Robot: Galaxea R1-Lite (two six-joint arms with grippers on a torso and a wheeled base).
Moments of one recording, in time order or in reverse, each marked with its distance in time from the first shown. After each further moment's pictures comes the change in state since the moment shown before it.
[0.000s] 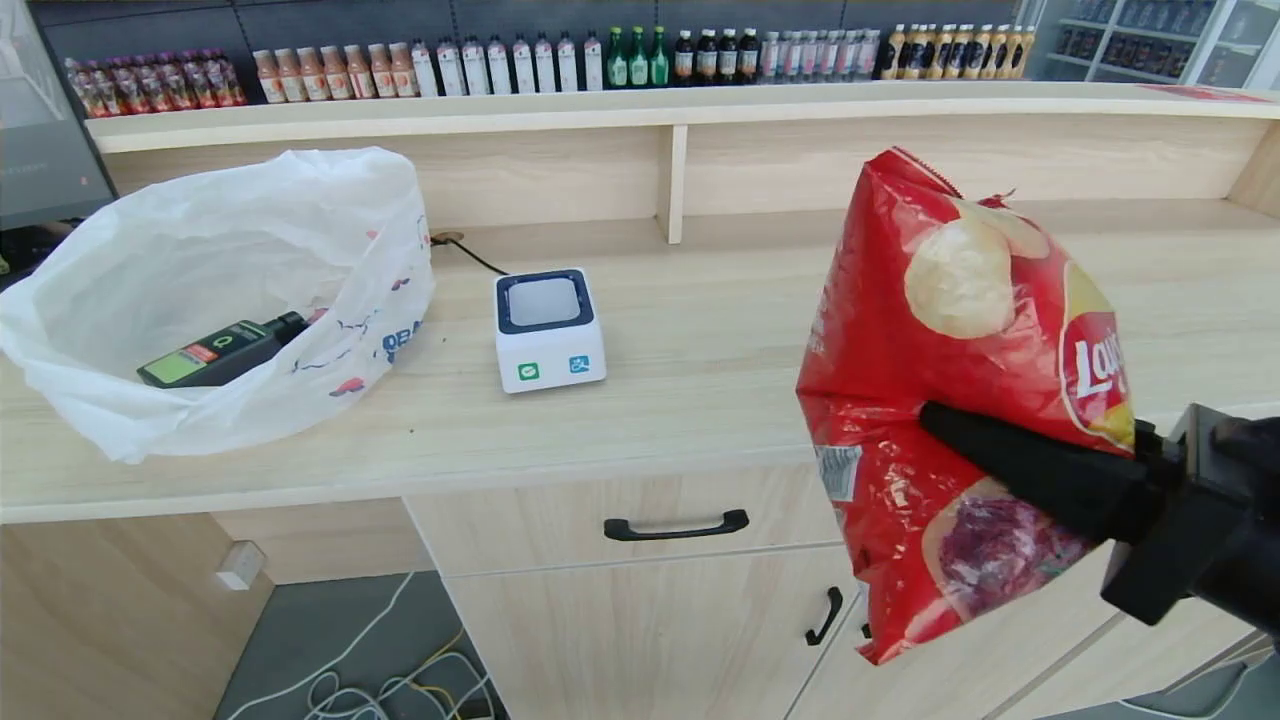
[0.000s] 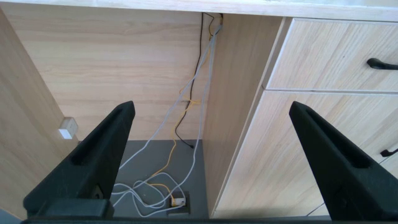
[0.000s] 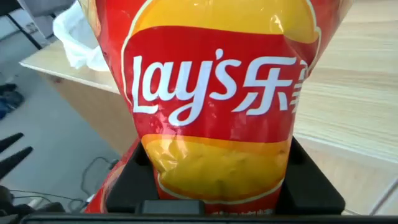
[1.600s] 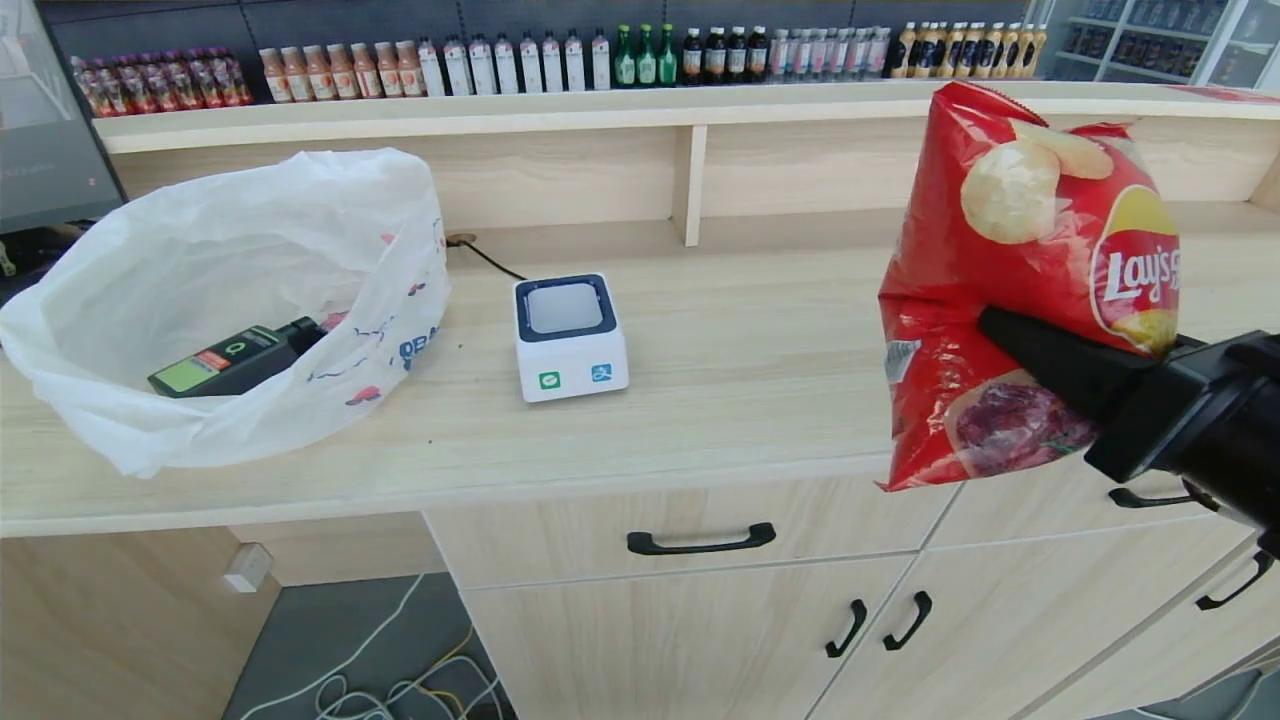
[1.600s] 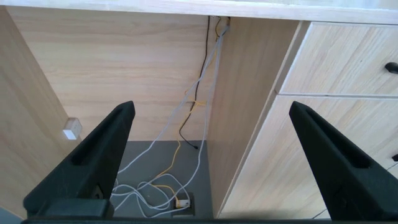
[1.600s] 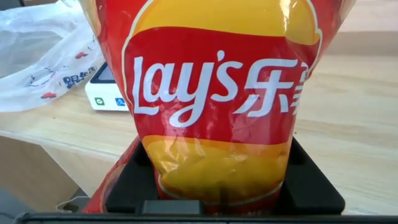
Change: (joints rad) left arm 0.000 0.000 0.000 0.002 0.000 0.000; right arm -0.151 0.036 -0.029 -0.106 -0.115 -0.119
